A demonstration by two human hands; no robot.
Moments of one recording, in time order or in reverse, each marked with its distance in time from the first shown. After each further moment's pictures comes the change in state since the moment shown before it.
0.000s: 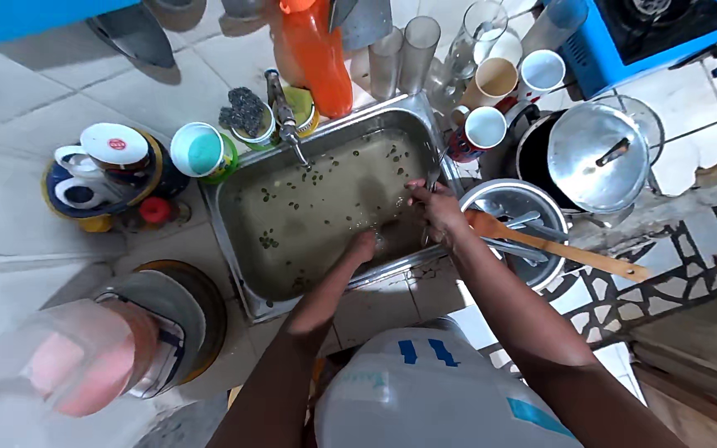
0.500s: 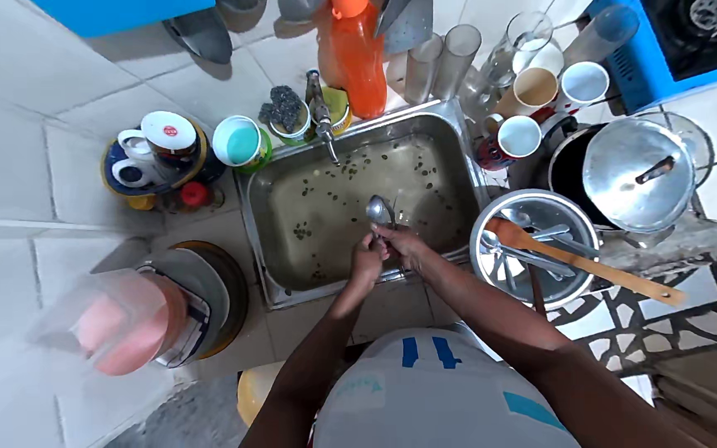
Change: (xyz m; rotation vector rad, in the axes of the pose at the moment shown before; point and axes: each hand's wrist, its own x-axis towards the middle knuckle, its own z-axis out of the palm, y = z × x) left_hand -0.100 0.016 -0.003 -1.262 0.470 -0.086; right_hand 0.009 0.090 0.071 -0.137 -0.212 0.326
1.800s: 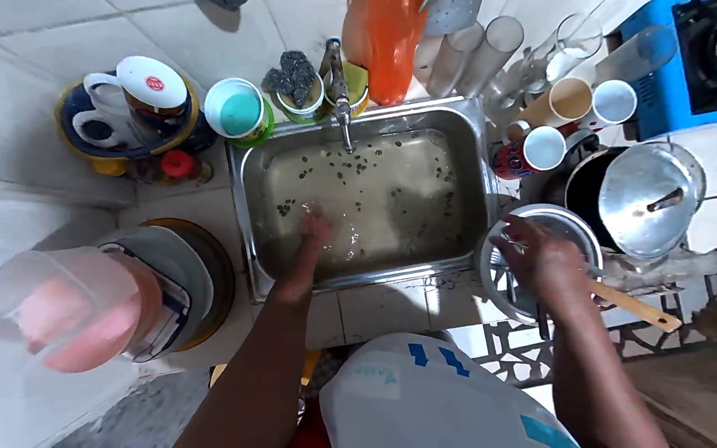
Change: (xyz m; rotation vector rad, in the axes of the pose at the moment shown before) left_hand 0.157 -0.072 -0.124 1.415 0.006 0.081; right_hand -0.151 -0.061 -0.117 -1.341 0.521 -0.600
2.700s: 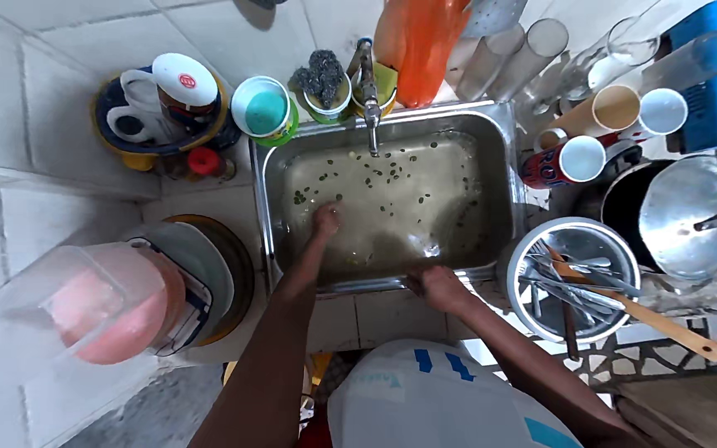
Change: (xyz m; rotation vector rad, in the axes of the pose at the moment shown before) left_hand 0.013 -0.025 -0.029 -0.680 0.093 -0.090; right_hand 0.025 -0.077 0.151 0.070 -0.697 -0.261
